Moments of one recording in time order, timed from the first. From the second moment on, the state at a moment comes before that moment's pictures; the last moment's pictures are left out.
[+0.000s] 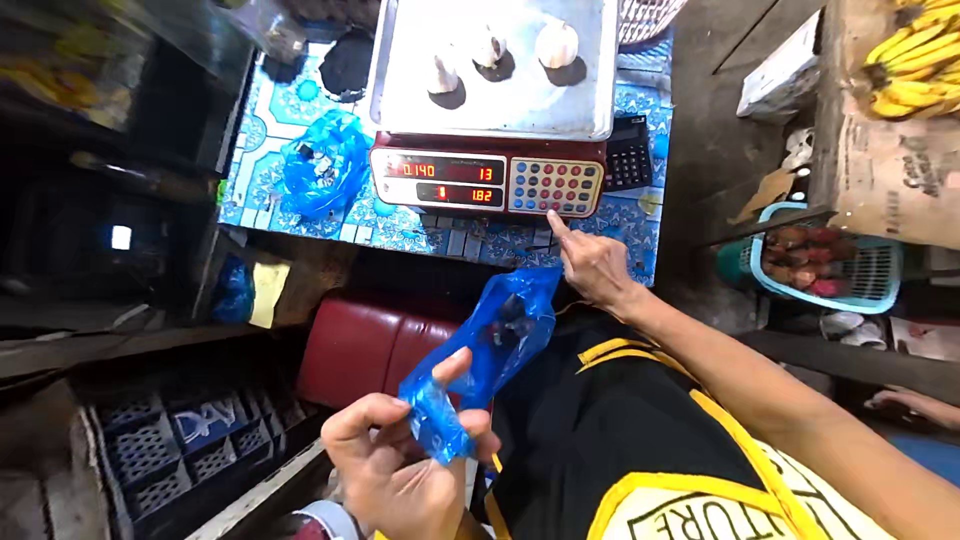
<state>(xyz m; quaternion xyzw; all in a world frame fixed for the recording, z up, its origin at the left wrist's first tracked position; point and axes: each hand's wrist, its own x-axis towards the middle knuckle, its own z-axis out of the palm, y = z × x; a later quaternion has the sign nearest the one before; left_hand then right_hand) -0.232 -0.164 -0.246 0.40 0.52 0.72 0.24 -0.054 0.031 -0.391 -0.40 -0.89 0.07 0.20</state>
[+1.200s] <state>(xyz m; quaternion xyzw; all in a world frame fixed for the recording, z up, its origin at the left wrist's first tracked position) -0.158 -0.050 -0.308 0.40 0.42 0.65 0.49 0.050 0.077 -0.278 -0.55 -0.79 0.18 -0.22</state>
